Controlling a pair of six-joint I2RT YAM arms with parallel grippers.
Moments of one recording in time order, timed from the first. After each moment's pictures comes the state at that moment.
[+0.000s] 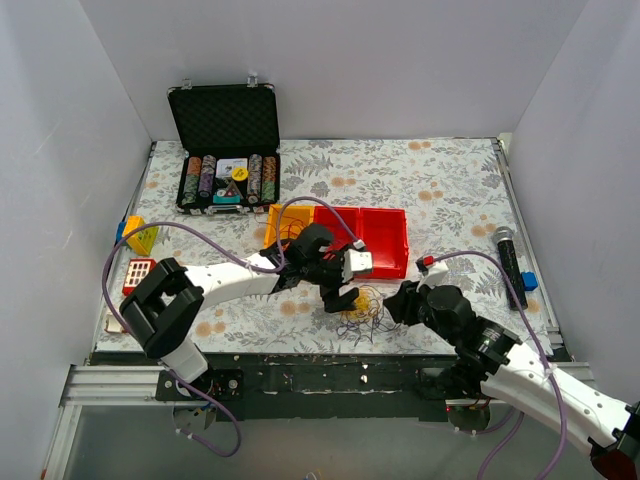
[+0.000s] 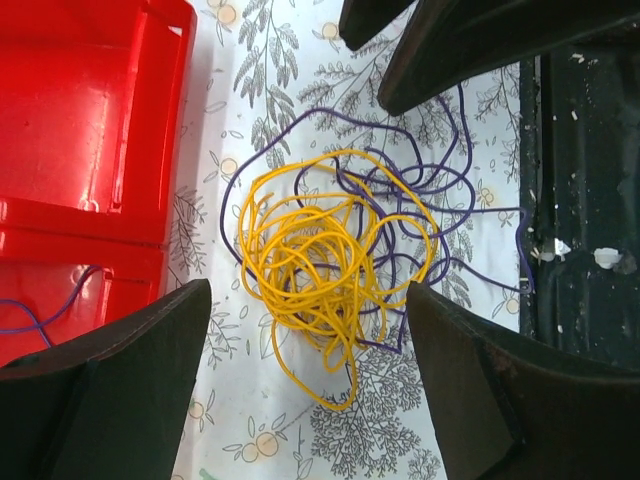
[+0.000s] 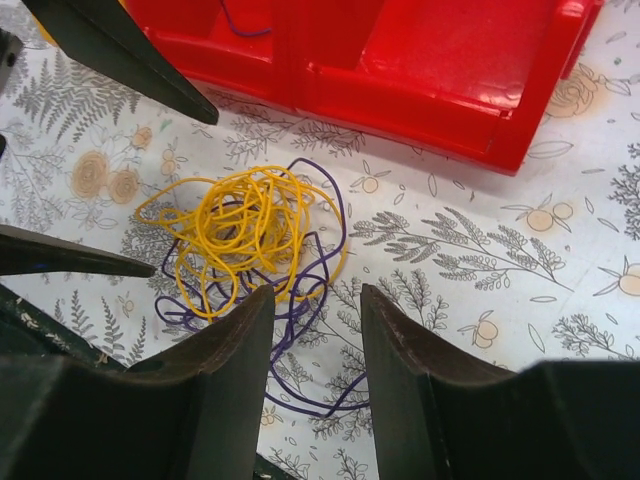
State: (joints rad) left arm -0.88 1.60 0.92 -0.05 0.57 0.38; right arm 0.87 0.43 0.24 -0.28 0.20 0.53
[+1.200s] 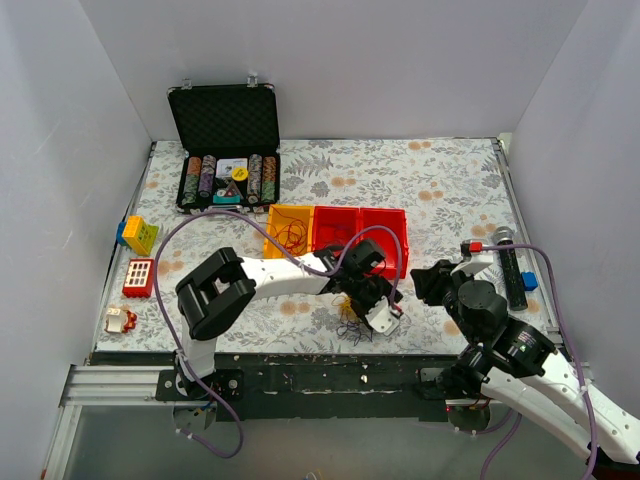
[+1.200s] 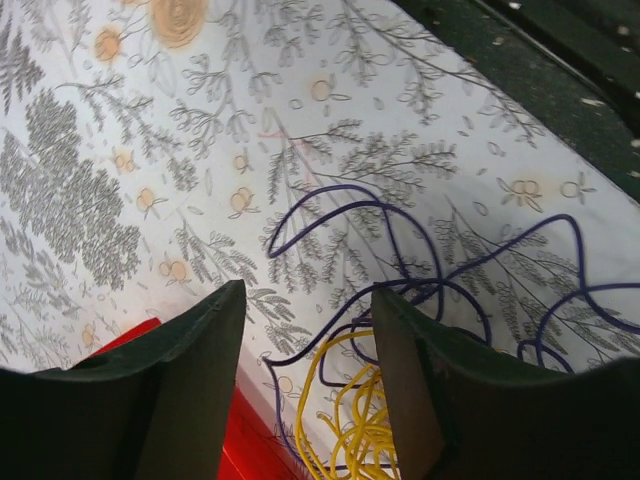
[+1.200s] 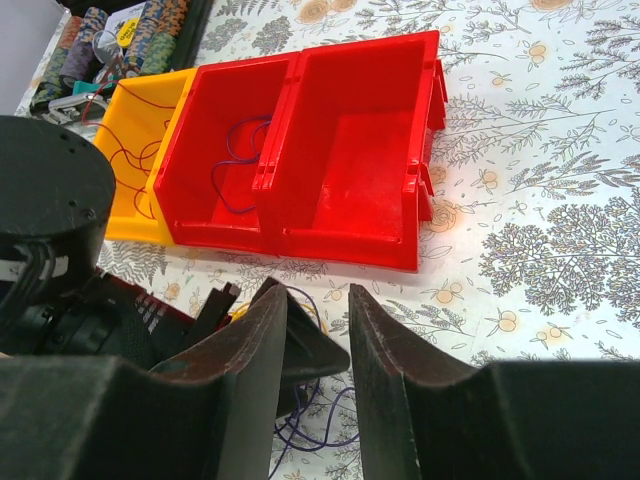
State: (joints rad) left arm -1.06 1.90 1.25 -0.28 0.63 1.30; right arm 0.87 0.33 0.49 -0.48 0.50 0.58
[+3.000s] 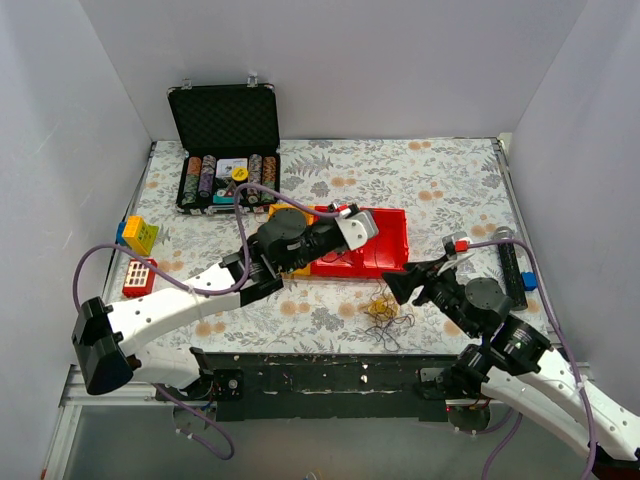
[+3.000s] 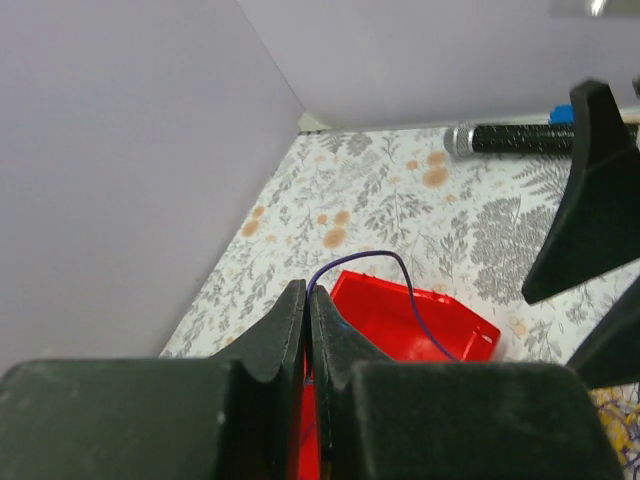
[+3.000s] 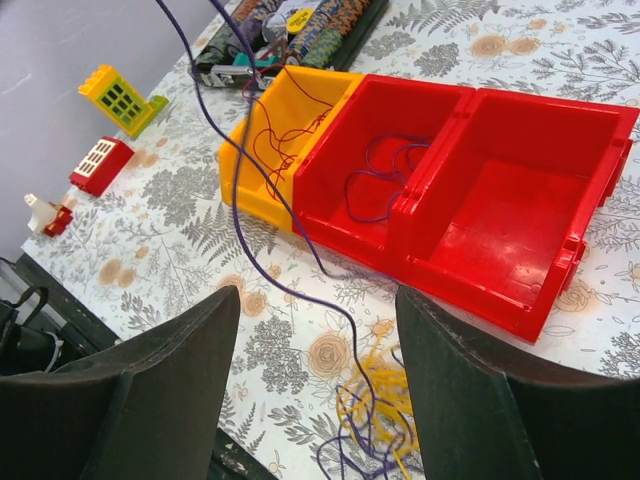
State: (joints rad) left arm -1.05 1.27 1.07 0.21 0.02 0.50; right arm 0.87 0.35 0.48 -0.26 0.19 0.44
